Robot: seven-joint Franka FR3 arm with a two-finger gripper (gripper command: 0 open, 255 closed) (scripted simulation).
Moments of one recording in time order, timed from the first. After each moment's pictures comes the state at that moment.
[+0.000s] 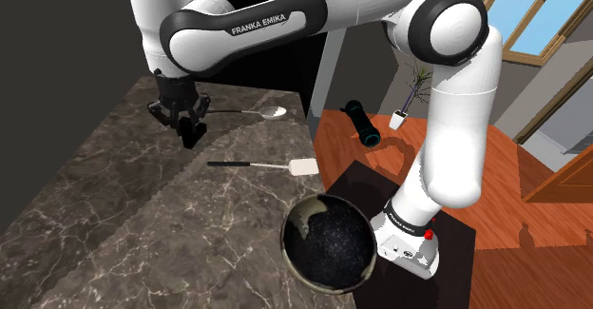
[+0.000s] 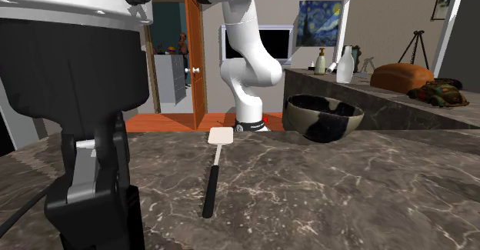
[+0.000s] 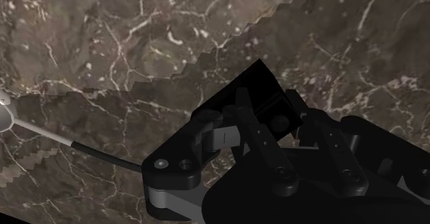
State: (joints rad) arm 0.23 0.38 0.36 -1.61 -0.22 1.95 0.99
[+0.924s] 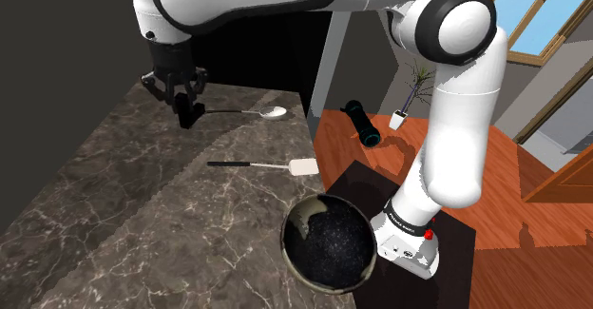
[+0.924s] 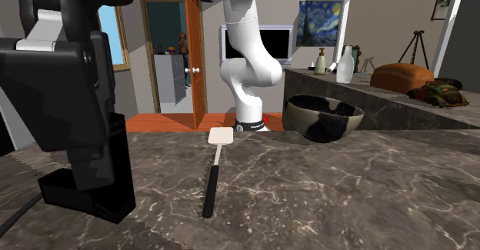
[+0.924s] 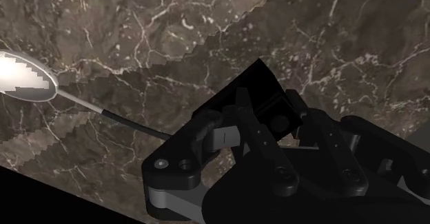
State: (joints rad) arm 0.24 0.36 0.37 -1.48 -0.20 1.79 0.97
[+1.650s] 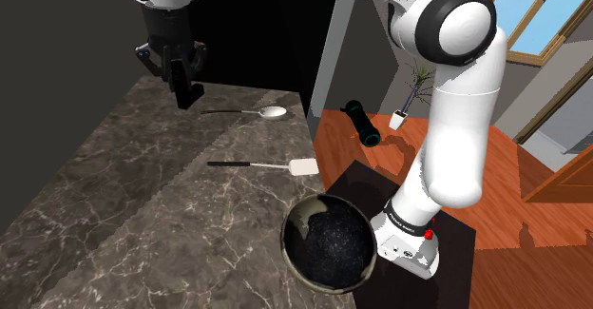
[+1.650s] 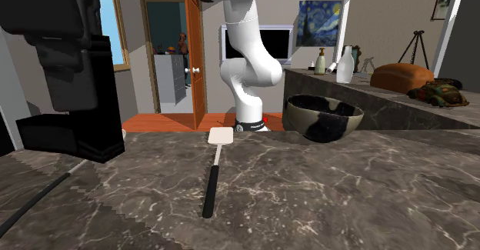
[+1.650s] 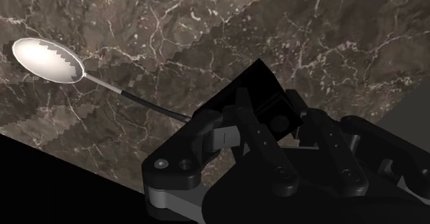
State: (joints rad) arm 0.25 0.36 0.38 -1.32 -0.20 1.64 0.95
